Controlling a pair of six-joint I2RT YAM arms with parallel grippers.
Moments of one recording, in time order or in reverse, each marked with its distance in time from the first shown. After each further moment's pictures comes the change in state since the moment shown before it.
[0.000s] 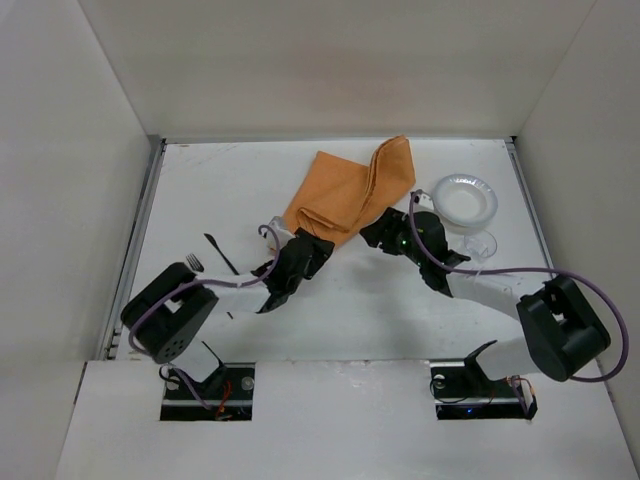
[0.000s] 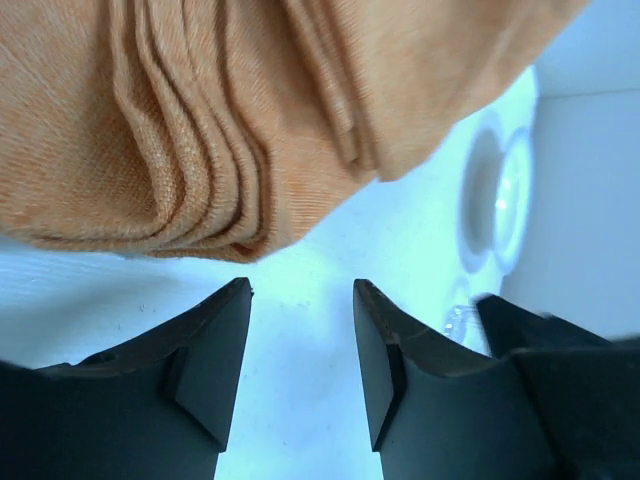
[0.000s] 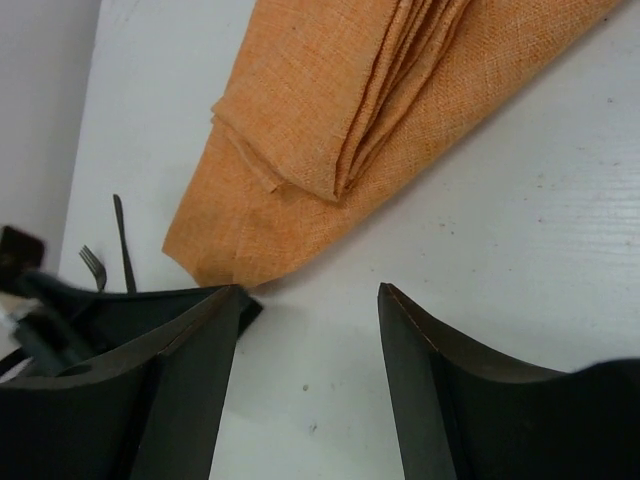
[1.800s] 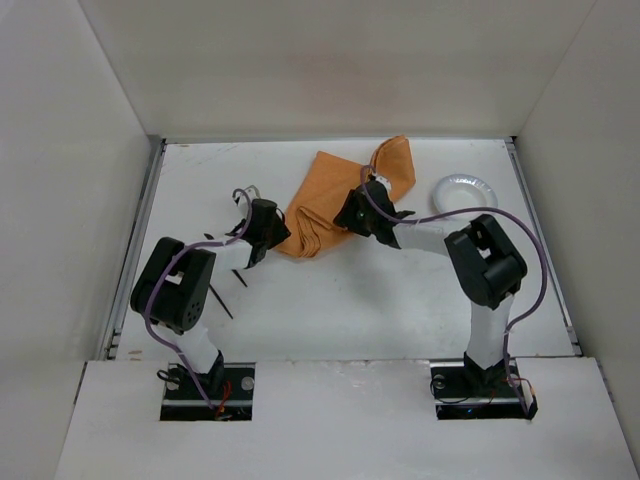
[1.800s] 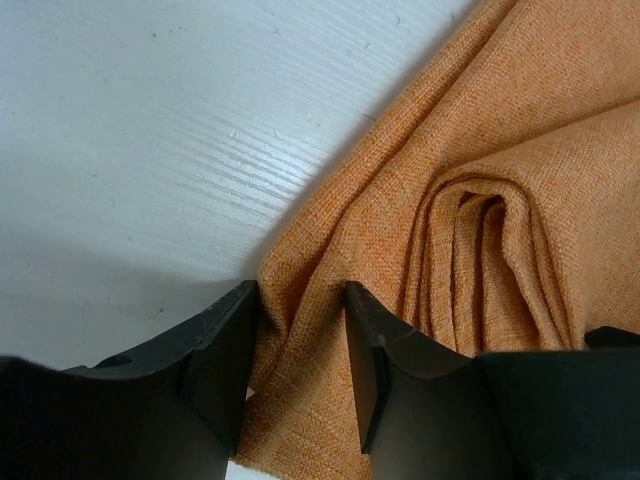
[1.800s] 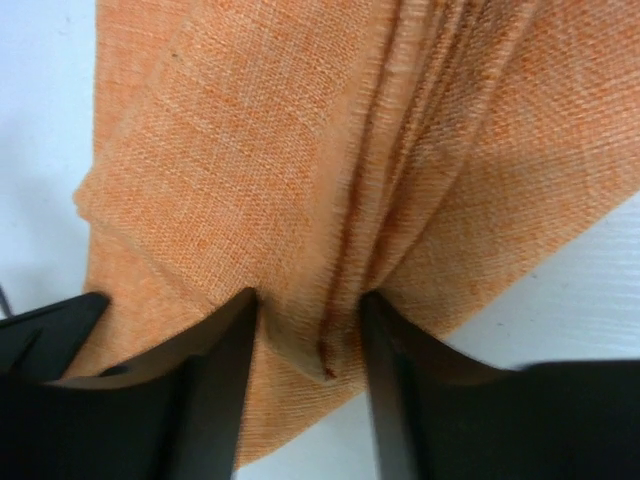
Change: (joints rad) left arm 0.399 0.091 0.195 -0.289 0.145 0.516; right arm 0.045 0.578 0.568 -0.296 0.072 0.069
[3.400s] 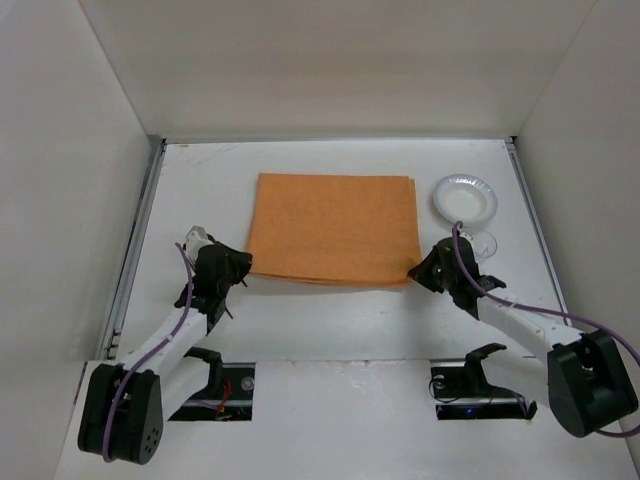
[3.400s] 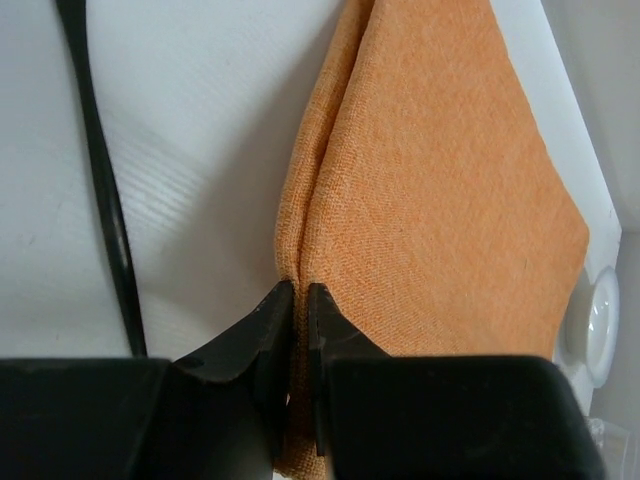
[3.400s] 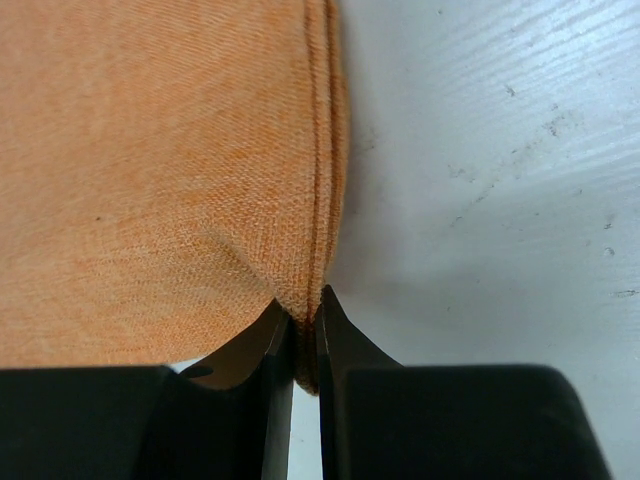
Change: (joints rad) left arm 0.178 -0.724 -0.485 -0.045 0.070 -0.162; right arm -0.227 -0.883 -0.756 -0.201 -0.032 0.031
